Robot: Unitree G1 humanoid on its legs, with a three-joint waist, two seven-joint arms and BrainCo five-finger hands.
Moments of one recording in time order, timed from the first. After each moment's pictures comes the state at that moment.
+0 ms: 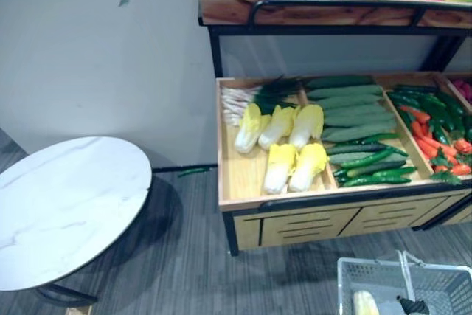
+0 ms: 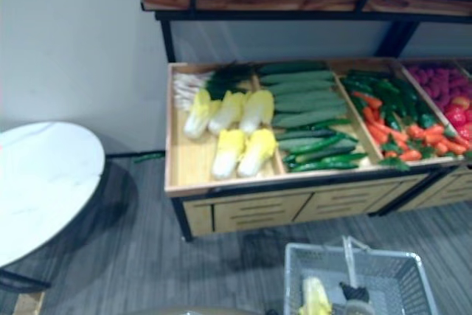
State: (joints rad) left arm 0.23 0.06 0.43 1.02 0.29 -0.04 0.23; right arm 0.02 -0.23 -0.54 1.12 -0.33 -0.05 -0.17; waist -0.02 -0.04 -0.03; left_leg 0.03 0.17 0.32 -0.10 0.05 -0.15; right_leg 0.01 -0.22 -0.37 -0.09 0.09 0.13
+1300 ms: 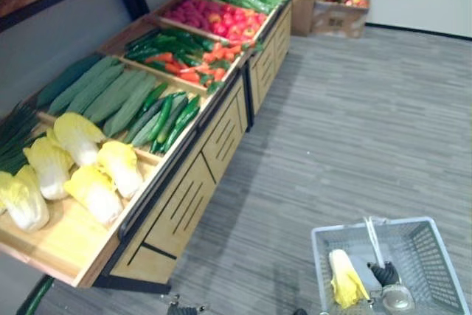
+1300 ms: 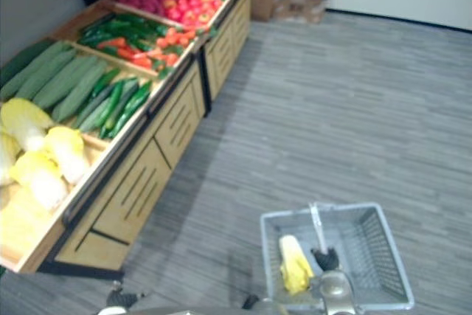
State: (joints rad) left arm 0.16 0.04 0.33 0.99 0.36 -0.05 0.25; right arm 0.02 -0.18 -0.20 0.89 -0.32 -0.08 -0.16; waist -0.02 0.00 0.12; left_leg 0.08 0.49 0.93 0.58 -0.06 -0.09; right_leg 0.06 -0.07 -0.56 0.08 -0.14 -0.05
